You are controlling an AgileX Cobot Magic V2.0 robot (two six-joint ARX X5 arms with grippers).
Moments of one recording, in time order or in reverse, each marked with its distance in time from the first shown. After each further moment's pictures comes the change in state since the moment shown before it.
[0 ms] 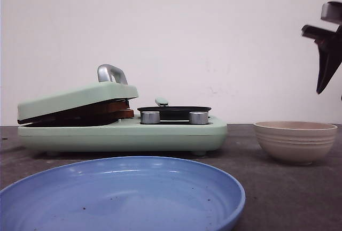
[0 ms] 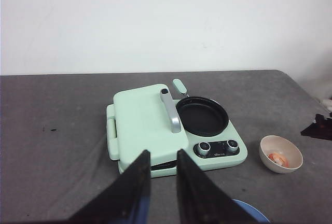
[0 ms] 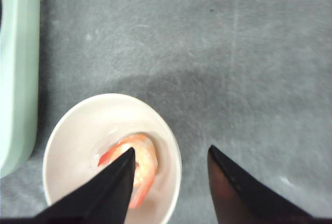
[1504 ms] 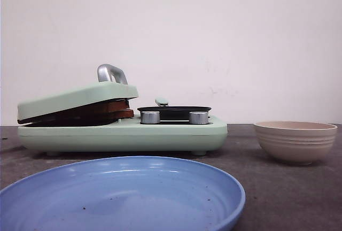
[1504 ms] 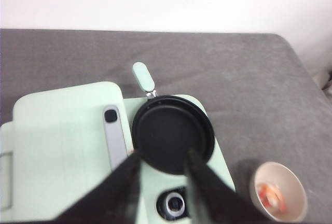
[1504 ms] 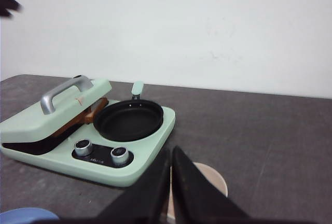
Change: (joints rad) left arm 0.088 0.729 0.005 0.483 0.256 -0.071; right arm 0.561 -1.348 -0.393 -0.063 0.430 -0.107
